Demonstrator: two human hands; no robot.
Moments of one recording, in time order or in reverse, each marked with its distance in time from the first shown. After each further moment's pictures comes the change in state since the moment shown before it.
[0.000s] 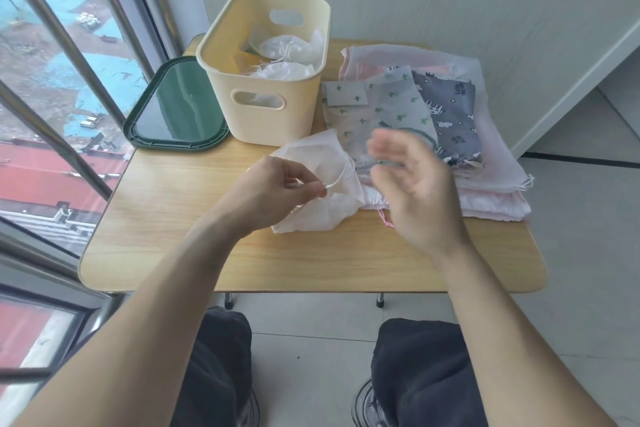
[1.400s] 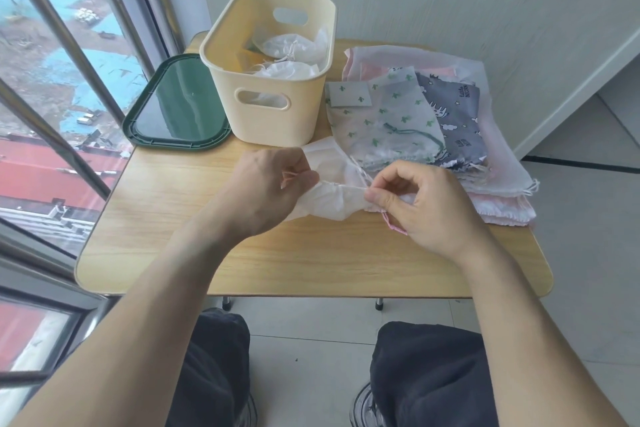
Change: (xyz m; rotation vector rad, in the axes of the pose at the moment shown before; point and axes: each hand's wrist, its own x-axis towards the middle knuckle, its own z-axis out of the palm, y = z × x) left_hand -0.007 -0.001 -0.009 0.279 0.212 0.323; right_hand 0.009 0.003 -0.017 -0.244 -0.275 0.017
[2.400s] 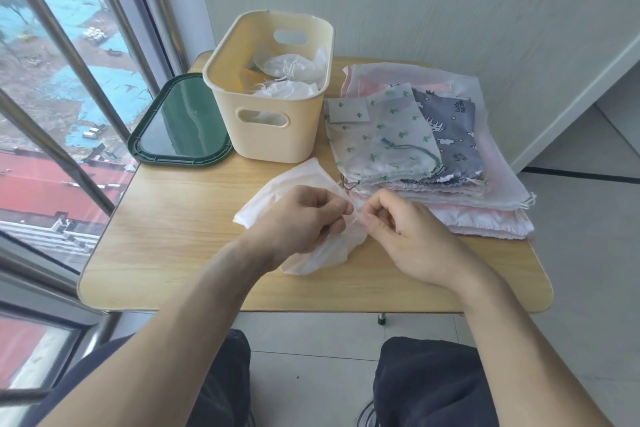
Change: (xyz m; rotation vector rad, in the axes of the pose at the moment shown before) left_hand 0.001 0.022 0.030 -0.758 -0.370 -0.414; right_hand -0.007 0.003 0.010 -0.101 -0.207 0.129
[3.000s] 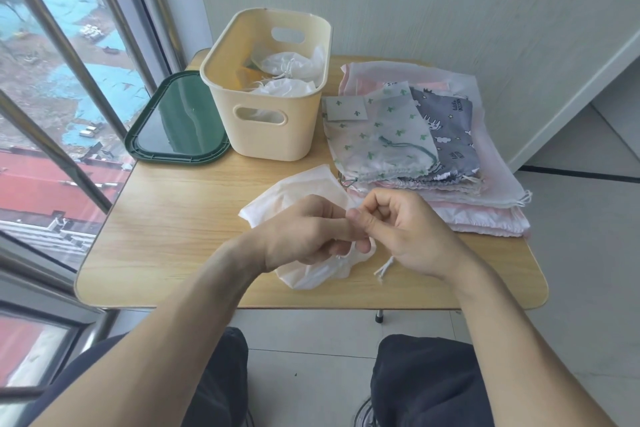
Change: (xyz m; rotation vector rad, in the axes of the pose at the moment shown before) left_hand -0.007 0.006 0.003 0.085 -0.306 0.030; right_hand 0.002 -0.005 0.002 0.358 -0.022 -0.078
